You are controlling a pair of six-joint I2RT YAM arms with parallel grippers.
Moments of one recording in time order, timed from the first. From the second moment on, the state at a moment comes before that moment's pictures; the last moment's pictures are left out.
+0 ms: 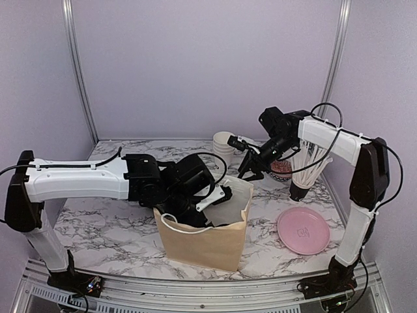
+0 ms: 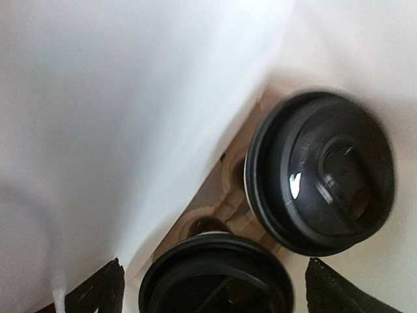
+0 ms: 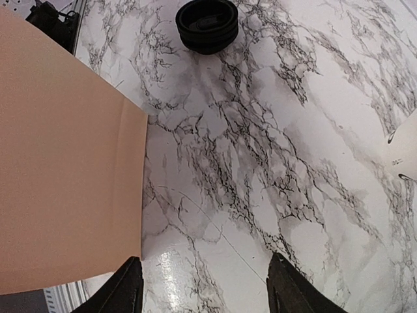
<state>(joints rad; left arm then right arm) -1.20 1.74 1.47 -0.80 -0.07 -0.01 0.48 1.86 1.68 -1.06 -0.69 -0.68</state>
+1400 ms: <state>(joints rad) -1.16 1.55 1.78 -0.83 -0.18 0.01 0.70 1.64 1.82 -1.19 -0.74 -0.67</state>
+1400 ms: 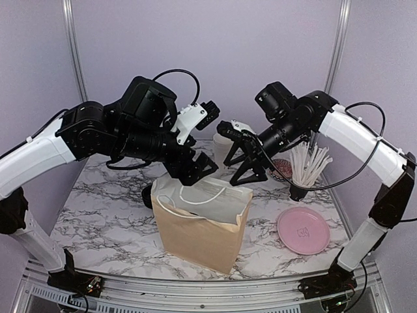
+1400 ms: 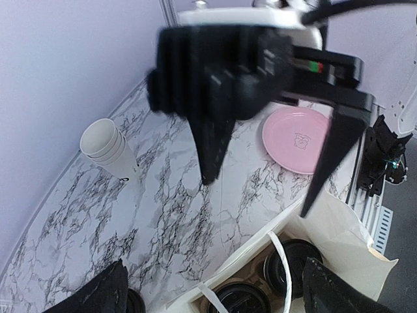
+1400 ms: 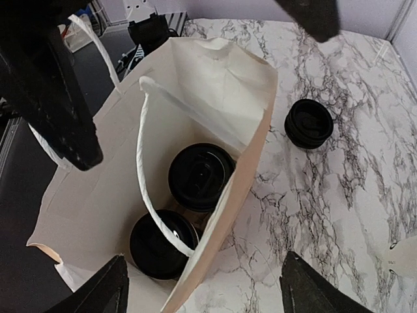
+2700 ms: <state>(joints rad) -1.13 1.10 1.40 -0.61 -0.85 -0.15 0.90 1.71 1.87 -1.05 -0.48 -0.66</state>
